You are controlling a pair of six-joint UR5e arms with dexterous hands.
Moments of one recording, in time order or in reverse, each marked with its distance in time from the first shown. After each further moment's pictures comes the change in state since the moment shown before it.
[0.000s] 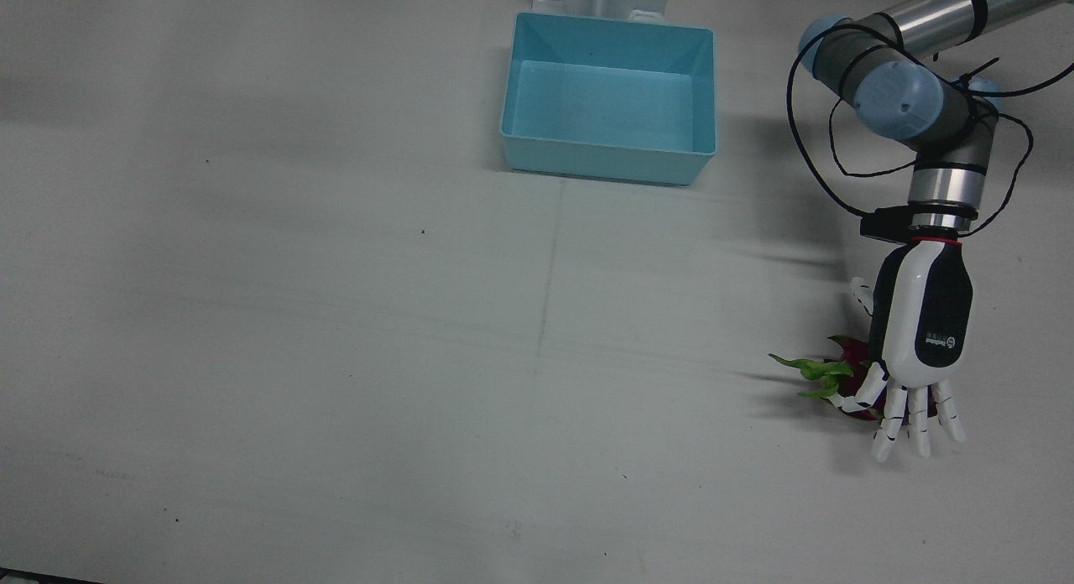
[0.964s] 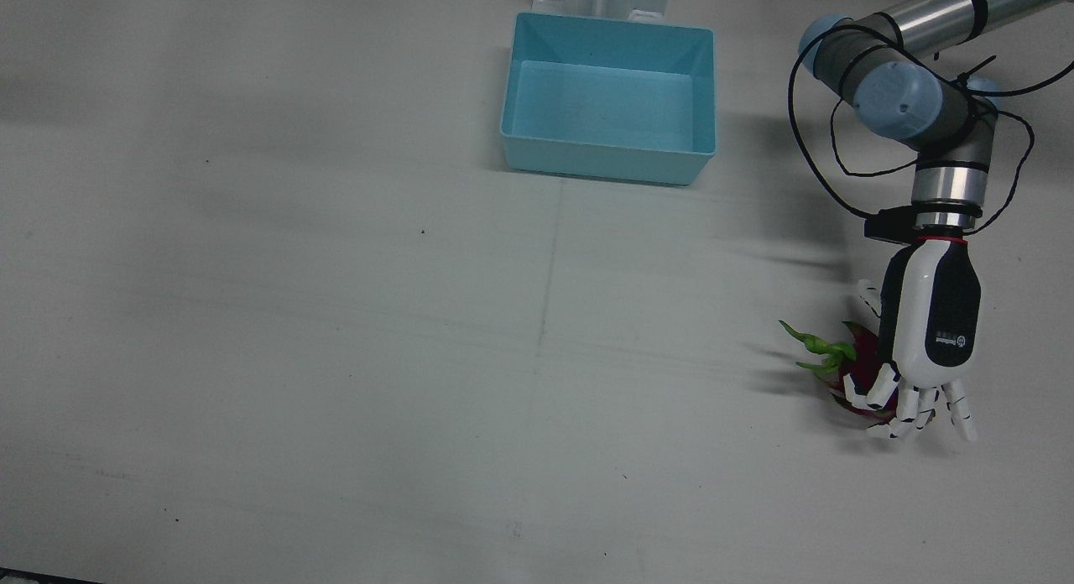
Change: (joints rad) left arm 0.004 0.007 0.001 0.006 -0.044 0.001; right arm 0.001 0.000 0.001 0.000 -0.001 0.000
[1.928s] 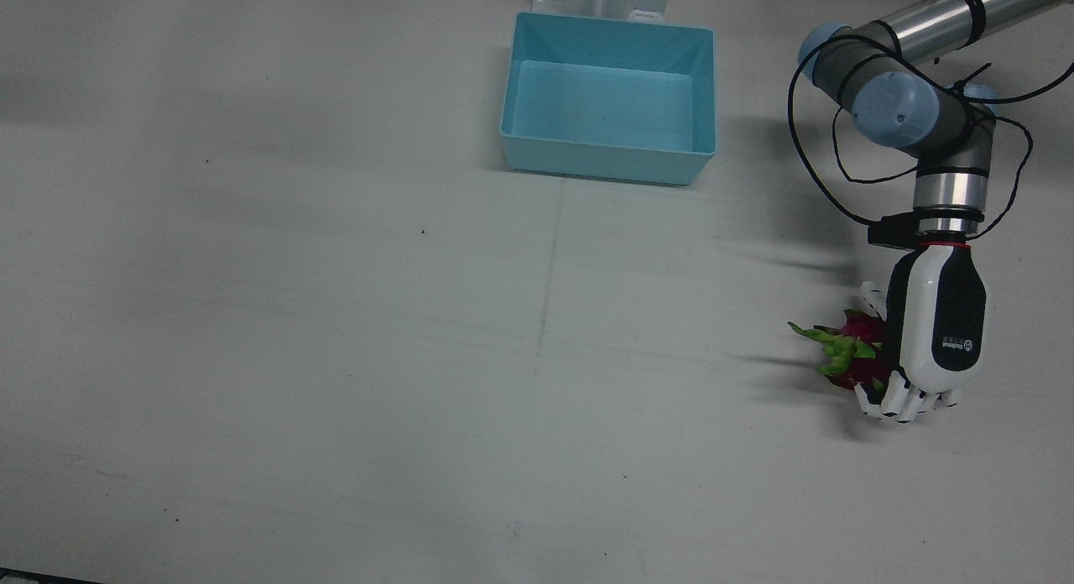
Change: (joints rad) left arm 0.001 -0.001 0.028 -0.005 -0.034 -0.001; right arm -0.001 0.000 0.000 0.000 0.000 0.000
